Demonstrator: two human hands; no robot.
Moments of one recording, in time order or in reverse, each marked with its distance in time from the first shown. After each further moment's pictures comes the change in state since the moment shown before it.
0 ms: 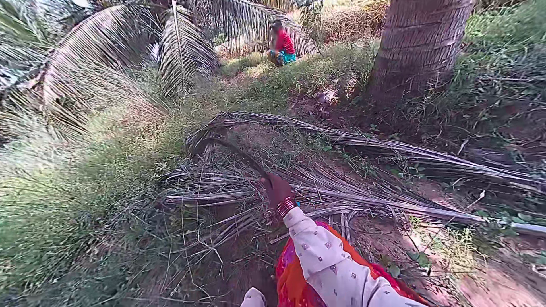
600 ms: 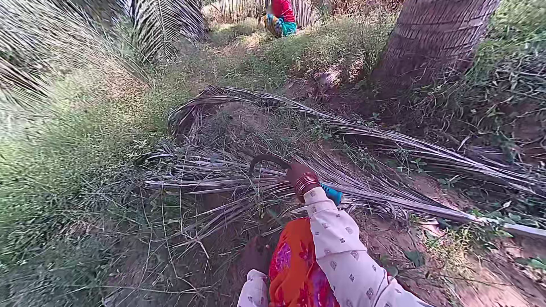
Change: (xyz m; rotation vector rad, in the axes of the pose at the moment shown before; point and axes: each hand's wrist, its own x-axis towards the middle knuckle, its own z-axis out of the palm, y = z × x) left_hand 0.063 0.032 0.003 -0.798 0.412 -0.187; right_hand 0.056 0.040 -0.050 -0.506 -0.396 0.563
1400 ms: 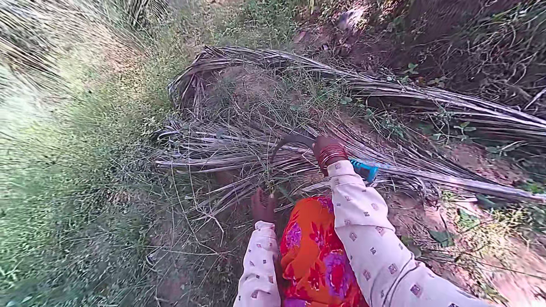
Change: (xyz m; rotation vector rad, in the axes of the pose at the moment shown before) left_hand 0.037 0.058 -0.023 -0.100 0.142 0.104; right_hand 0.057 0.049 0.010 -0.026 0.015 0.145
